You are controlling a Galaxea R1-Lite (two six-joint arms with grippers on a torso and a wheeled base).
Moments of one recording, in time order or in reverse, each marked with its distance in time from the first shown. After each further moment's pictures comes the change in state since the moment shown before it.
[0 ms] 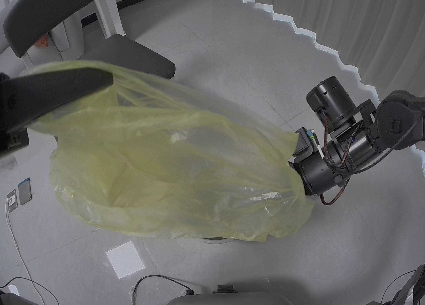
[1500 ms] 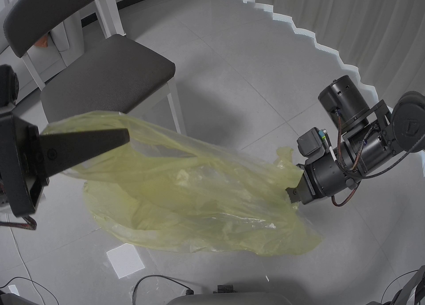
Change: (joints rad) left arm 0.012 0.006 0.106 0.001 0.090 -0.038; right arm 0.009 -0.071 0.033 -0.006 -0.043 0.013
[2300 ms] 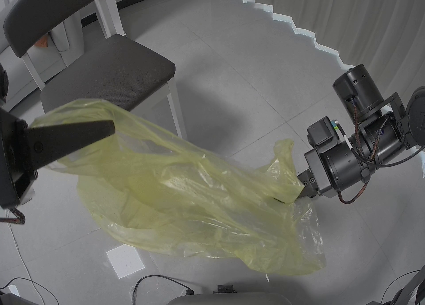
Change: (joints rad) left arm 0.012 -0.030 0.004 0.004 0.012 -0.004; right arm -0.024 -0.047 0.013 0.000 0.152 0.050
